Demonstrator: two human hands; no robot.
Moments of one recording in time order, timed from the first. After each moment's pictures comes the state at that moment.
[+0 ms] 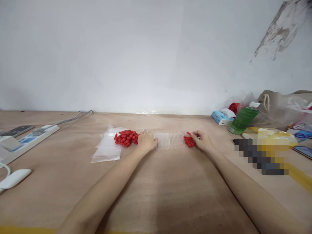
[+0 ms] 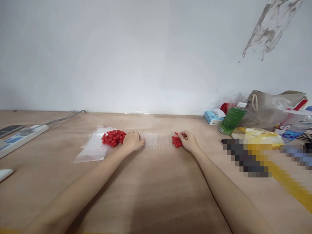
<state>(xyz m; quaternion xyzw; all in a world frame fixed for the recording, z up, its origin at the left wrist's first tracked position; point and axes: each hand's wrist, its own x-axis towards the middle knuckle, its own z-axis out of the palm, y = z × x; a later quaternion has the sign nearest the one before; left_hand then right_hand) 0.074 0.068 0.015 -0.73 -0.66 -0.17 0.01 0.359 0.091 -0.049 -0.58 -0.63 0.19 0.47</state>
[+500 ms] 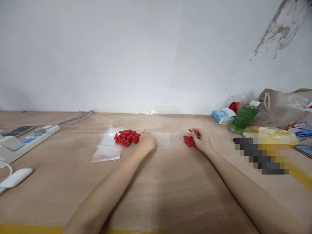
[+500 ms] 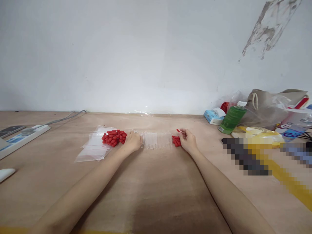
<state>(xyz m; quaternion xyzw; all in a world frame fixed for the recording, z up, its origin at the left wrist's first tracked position) 0.082 0.064 0.020 -0.73 -0.67 -0.12 0.03 0.346 0.079 -0.037 -0.58 -0.62 0.11 0.52</state>
